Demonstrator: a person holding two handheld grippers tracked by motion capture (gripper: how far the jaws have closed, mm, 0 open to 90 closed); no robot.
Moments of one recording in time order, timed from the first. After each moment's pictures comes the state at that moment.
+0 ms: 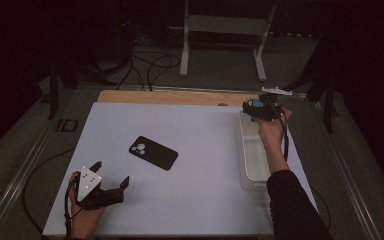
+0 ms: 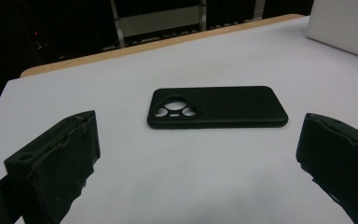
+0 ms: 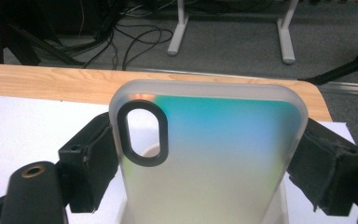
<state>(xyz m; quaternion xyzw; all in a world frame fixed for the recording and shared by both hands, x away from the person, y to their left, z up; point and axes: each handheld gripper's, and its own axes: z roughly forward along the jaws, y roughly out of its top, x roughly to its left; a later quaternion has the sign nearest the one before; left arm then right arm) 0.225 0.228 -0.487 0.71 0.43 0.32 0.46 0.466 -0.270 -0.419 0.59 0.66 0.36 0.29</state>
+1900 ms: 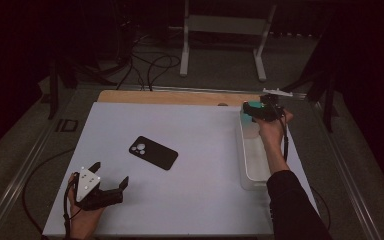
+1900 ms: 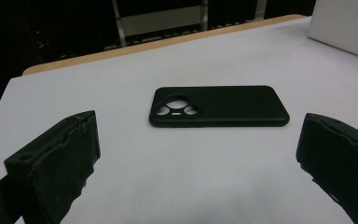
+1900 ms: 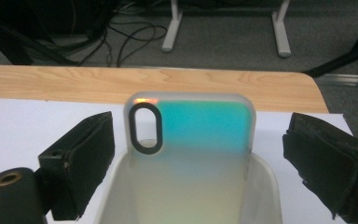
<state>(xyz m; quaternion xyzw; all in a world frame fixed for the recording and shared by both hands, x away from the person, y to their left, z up) 0.223 0.230 -0.487 0.70 0.44 0.32 0.46 0.471 -0.277 -0.427 0.60 0.65 0.36 0.29</state>
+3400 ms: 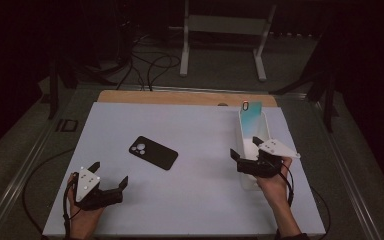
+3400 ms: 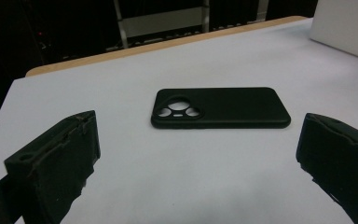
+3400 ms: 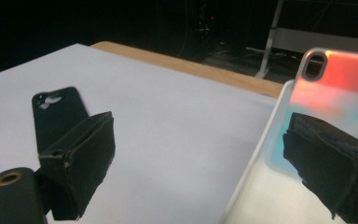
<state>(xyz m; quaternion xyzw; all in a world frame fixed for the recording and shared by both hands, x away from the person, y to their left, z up) 0.223 0.231 -0.486 0.70 0.44 0.32 0.46 0.296 -0.242 -0.437 0.41 0.72 0.49 0.28</state>
